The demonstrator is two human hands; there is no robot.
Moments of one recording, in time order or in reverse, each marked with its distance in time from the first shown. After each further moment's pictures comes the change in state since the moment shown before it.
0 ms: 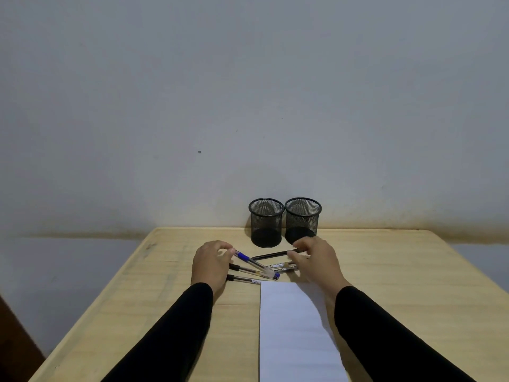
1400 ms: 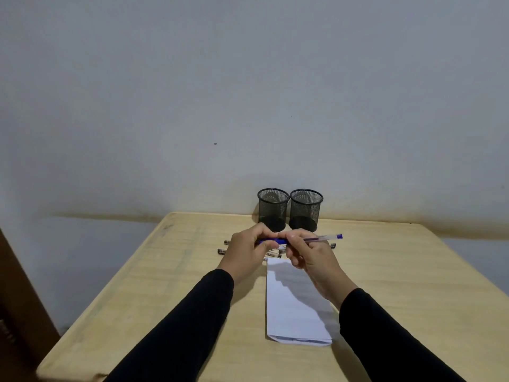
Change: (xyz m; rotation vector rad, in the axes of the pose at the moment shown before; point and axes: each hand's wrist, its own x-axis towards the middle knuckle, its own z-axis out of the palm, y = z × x) left_hand -0.075 0.056 -0.035 -0.233 -0.298 0.369; right_hand -0.079 -0.047 -0.018 0.901 -0.281 -0.023
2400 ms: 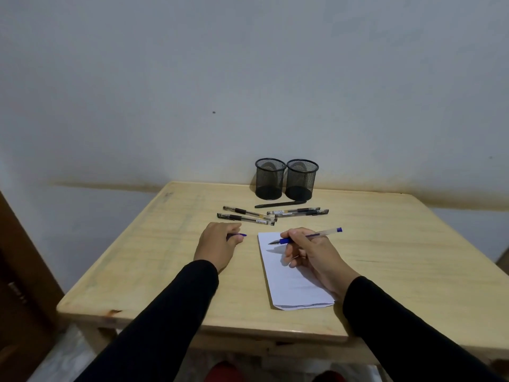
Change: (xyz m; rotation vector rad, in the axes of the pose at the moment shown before) left_hand -0.053 -0.061 -0.003 0.388 0.120 -0.295; right_hand -0.059 0.017 -0.005 0.225 0.054 0.341
